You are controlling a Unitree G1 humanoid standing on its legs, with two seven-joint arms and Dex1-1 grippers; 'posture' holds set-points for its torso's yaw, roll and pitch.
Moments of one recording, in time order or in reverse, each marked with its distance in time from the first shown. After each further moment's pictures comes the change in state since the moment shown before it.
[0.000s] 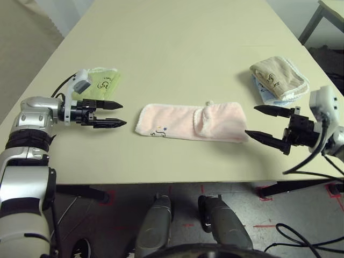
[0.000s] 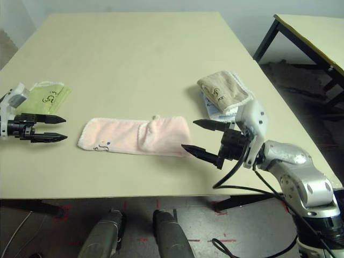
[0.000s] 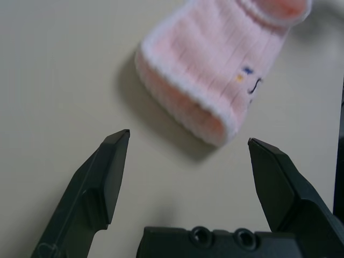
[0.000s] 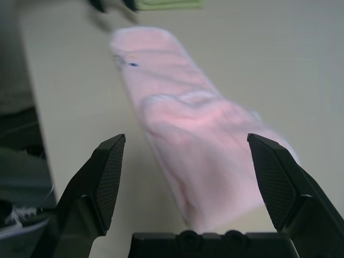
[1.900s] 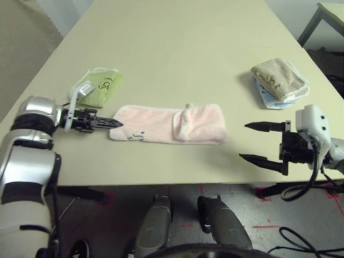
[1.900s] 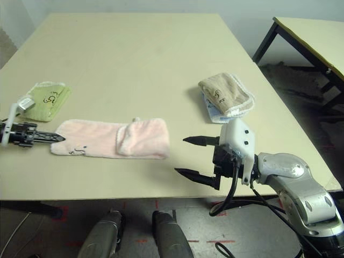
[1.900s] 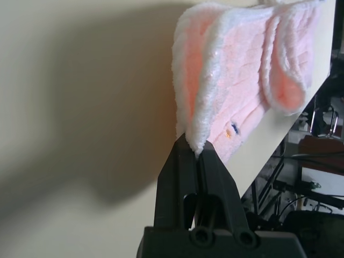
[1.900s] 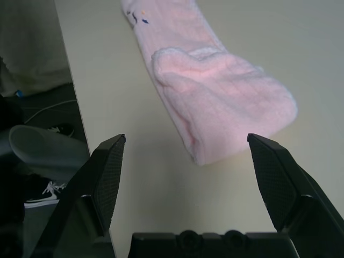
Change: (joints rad) left arm -0.138 0.094 -0.279 0.051 -0.106 0.754 -0.015; right arm 0.043 -0.032 0.001 -0.144 0.027 0.198 -0.009
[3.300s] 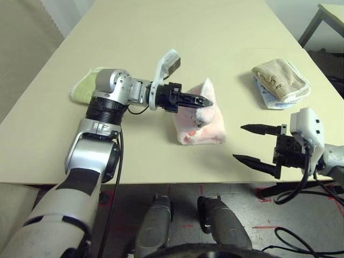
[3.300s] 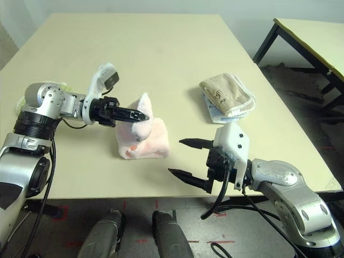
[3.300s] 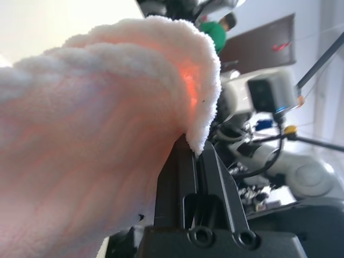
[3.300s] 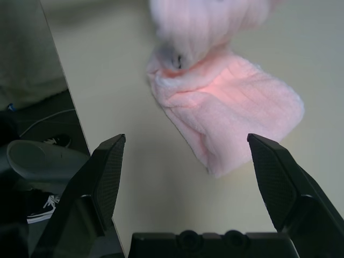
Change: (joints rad) left arm -0.096 -0.559 0.194 -0.522 -0.427 0.451 0.405; right arm 0.056 0.039 -0.001 -0.086 0.019 0.069 -0.113
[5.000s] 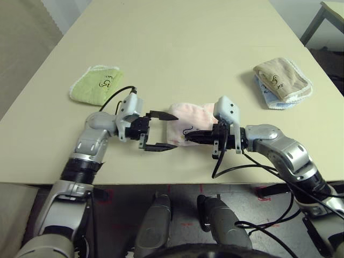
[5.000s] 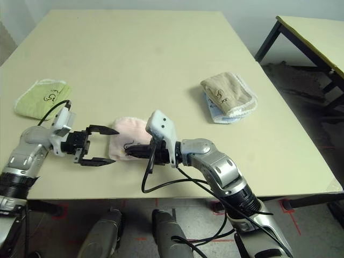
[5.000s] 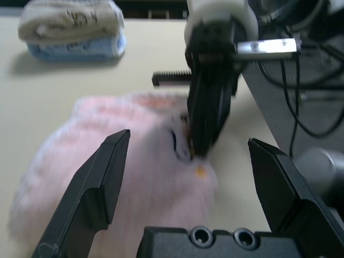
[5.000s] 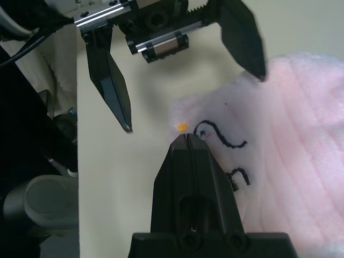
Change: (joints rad) left arm 0.556 0.085 0.099 -0.242 0.341 -1.432 -0.196; right arm -0.484 0.320 0.502 0.325 -0.175 0.107 -0.042
